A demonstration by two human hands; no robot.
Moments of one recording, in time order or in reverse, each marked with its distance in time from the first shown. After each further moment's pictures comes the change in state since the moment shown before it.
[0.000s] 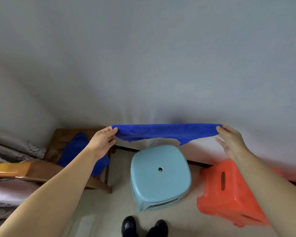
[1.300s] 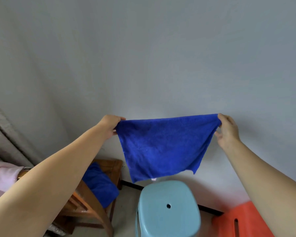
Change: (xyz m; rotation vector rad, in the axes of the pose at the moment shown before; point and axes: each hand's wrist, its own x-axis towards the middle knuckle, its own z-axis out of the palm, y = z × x) left_hand -0.057 0.167 0.013 0.161 0.271 0.153; right_hand -0.044 -0.134 0.064 0.413 -0.023 -0.280
